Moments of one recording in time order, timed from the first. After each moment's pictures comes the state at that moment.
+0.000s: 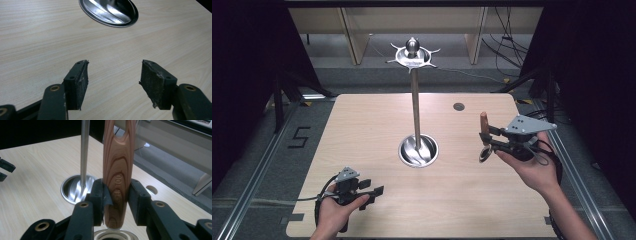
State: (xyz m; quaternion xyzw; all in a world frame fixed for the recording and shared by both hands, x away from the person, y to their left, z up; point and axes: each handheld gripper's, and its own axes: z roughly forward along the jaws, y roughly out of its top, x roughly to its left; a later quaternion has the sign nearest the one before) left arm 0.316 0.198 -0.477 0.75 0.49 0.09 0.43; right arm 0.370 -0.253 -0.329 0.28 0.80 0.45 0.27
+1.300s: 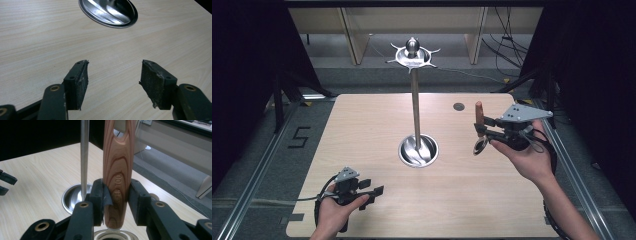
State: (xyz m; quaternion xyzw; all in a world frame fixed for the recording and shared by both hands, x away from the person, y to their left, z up) left arm 0.315 0.198 -0.476 0.75 0.49 0.09 0.43; right arm 0.384 -0.240 -0.311 0.29 0.80 0.47 0.25
